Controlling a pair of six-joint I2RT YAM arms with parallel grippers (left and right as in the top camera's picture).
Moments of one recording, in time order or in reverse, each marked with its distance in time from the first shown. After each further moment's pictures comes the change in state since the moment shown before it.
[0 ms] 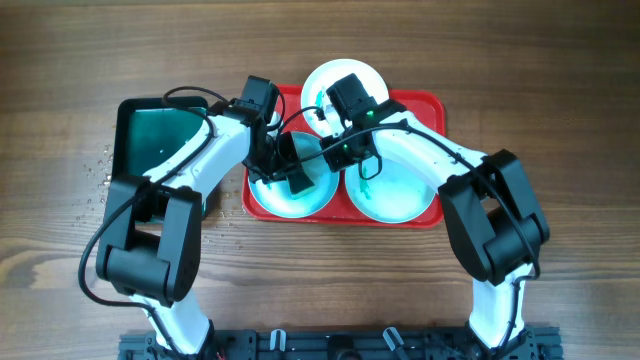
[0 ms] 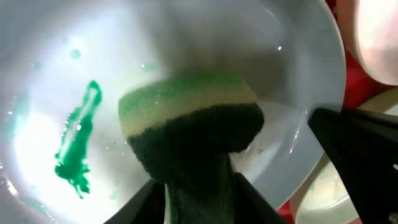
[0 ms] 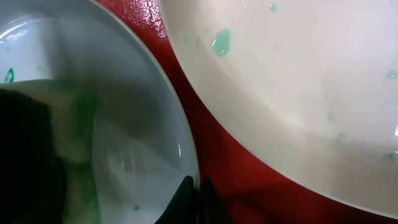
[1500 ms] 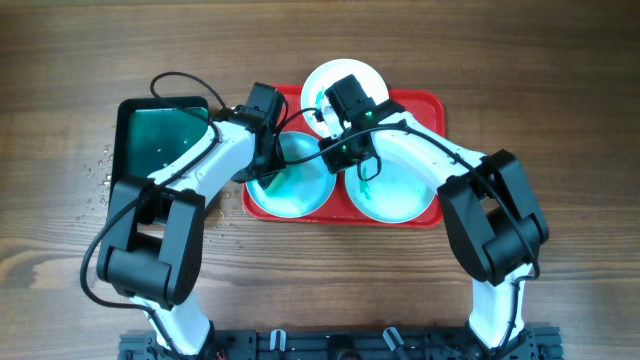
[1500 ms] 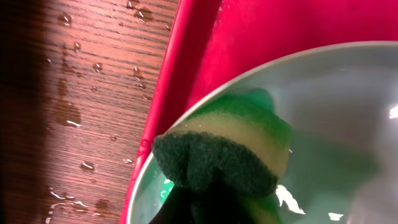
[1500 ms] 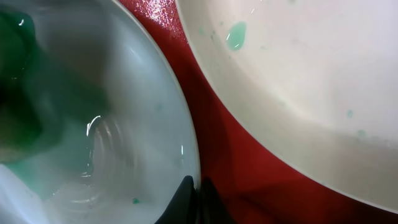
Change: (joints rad) left arm -0.022 -0.007 -0.041 0.019 -0.457 0.030; right arm 0.003 0.000 0.000 -0.009 -0.015 0.003
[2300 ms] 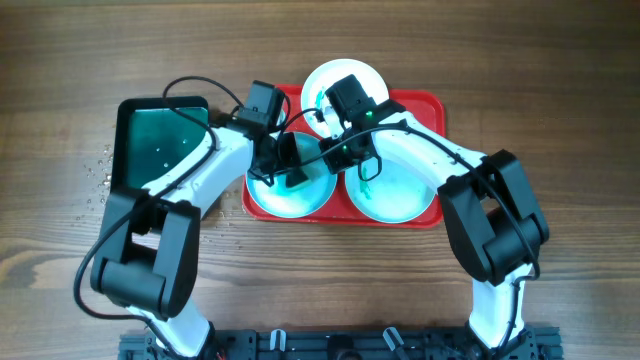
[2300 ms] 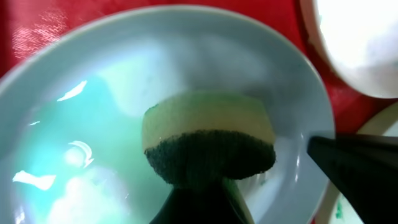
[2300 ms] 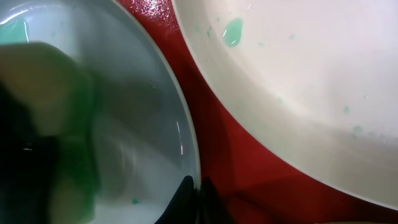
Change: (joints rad) left arm -0.016 -0.051 -0.053 0.155 0.325 0.039; right arm 0.000 0.000 0.000 -0.006 0.000 0.000
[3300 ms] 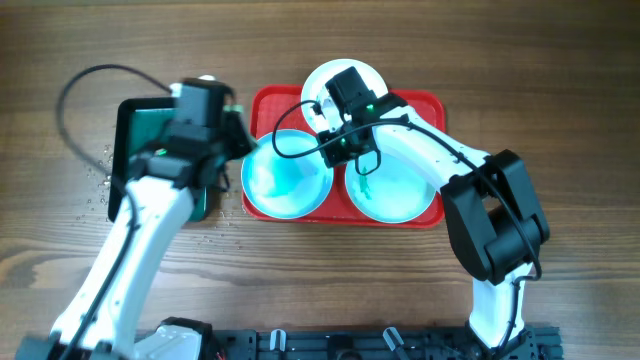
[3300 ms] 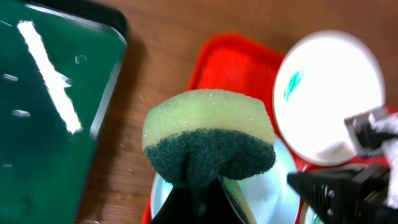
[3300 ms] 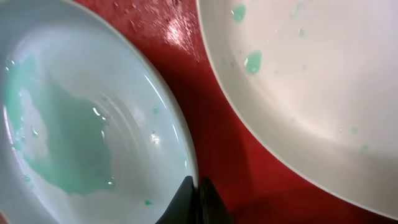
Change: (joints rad) left arm 0.134 -0.483 -0.049 -0.076 -0.270 0.000; right arm -0.005 0.002 0.058 -0.023 -0.064 0.022
